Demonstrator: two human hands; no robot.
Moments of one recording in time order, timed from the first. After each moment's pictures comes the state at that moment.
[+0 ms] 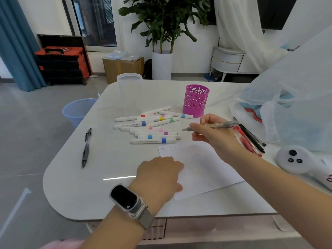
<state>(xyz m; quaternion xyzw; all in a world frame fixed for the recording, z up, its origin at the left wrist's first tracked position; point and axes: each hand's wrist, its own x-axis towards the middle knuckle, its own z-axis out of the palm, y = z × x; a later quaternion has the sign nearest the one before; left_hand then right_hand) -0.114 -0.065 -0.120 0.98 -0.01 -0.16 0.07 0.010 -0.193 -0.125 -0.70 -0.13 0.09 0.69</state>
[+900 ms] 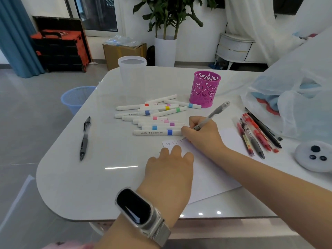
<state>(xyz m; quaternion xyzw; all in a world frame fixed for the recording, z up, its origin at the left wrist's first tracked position) -0.114 -0.071 -0.138 1.00 0.01 -0.07 0.05 0.023 -0.147 -0.175 -0.85 -0.17 -0.01 0.49</state>
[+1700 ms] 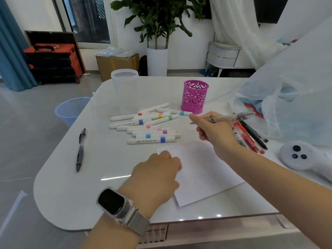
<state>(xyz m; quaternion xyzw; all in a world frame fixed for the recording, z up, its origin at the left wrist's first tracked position) -0.108 -0.052 -0.131 0.99 -0.01 -0.11 0.11 0.017 -0.179 -0.131 -0.74 -0.04 0.02 0.68</state>
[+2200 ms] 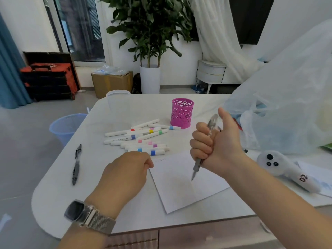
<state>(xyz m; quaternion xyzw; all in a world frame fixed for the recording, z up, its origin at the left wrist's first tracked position) -0.121 -0.026 -0.108 0.98 0.08 0.04 0.16 -0.040 -0.208 -0.071 -0.42 0.04 0.27 0.87</state>
